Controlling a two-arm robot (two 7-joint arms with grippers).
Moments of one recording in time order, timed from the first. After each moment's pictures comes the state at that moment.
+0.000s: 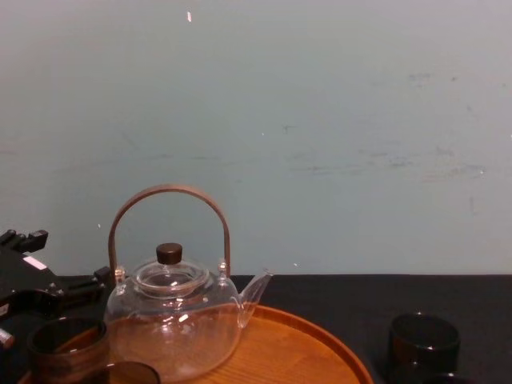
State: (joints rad) left arm -0.20 0.60 0.45 -1.41 -0.25 -0.12 0.03; right arm -0.08 0.50 -0.29 -1.67 0.28 0.19 0.38
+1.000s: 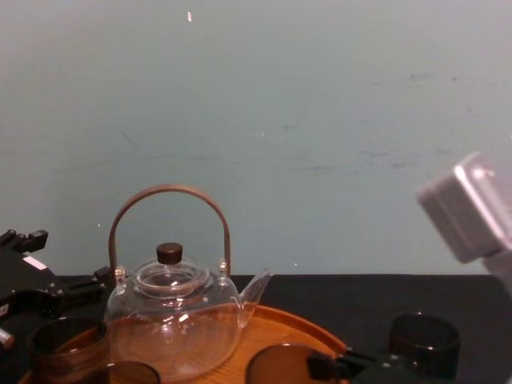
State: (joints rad) left arm -0.20 0.60 0.45 -1.41 -0.25 -0.12 0.03; right arm 0.08 0.42 -0.50 -1.67 0.20 0.20 0.44
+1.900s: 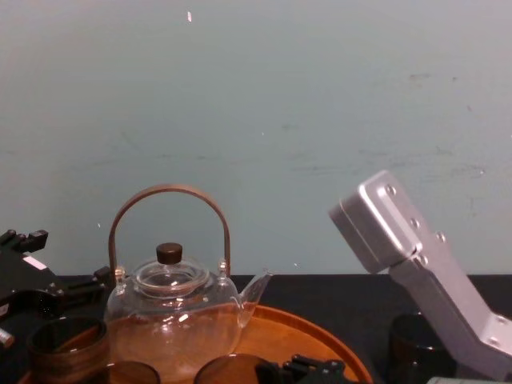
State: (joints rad) left arm -0.20 0.60 0.45 -1.41 -0.25 -0.12 0.03; right arm 0.17 0.33 -0.57 -1.55 0.16 0.21 0.45
